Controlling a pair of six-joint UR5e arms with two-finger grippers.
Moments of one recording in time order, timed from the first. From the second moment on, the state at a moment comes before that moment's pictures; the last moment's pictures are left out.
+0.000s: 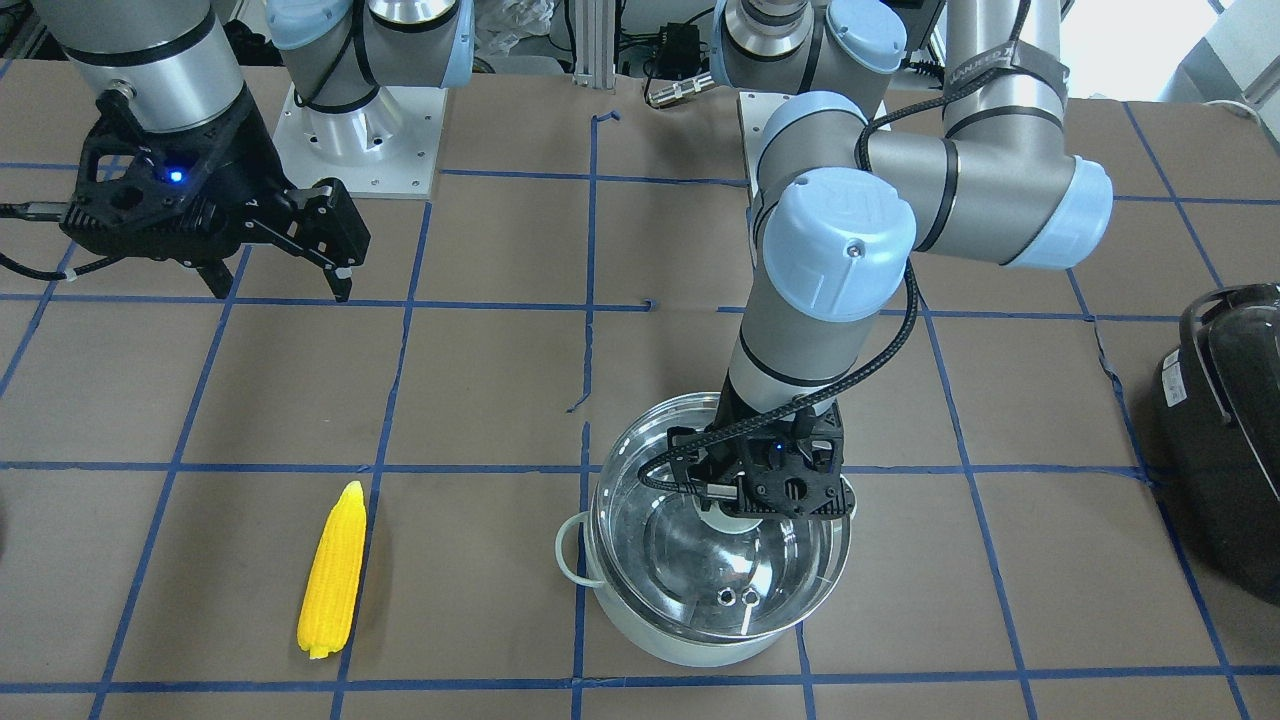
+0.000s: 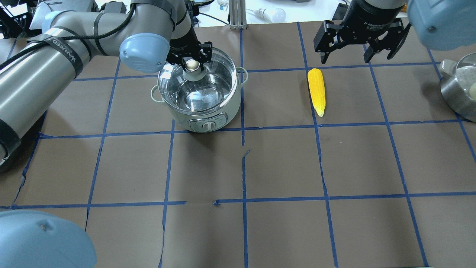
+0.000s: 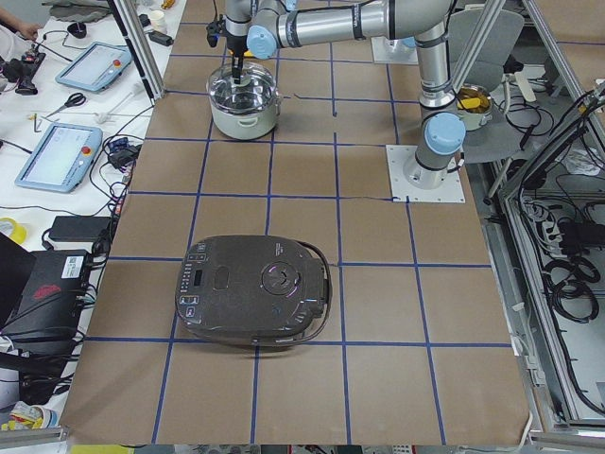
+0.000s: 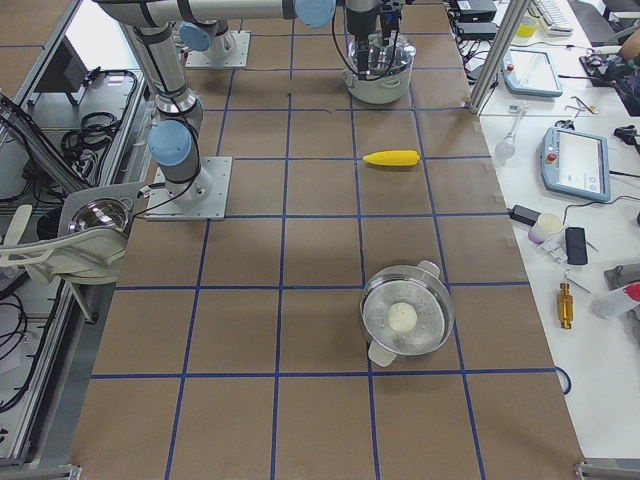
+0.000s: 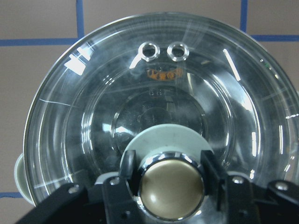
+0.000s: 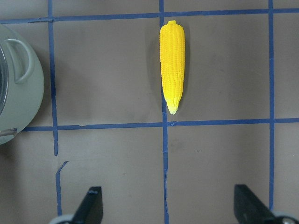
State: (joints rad) left arm -1.72 -1.98 -1.39 -1.19 1.57 -0.15; right arm 1.59 -1.52 1.49 -1.65 -1.56 0.04
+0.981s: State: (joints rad) left arm -1.28 -1.91 -1.47 -1.29 1.57 0.44; right arm 1.59 -1.51 1.49 -1.64 -1.57 0.04
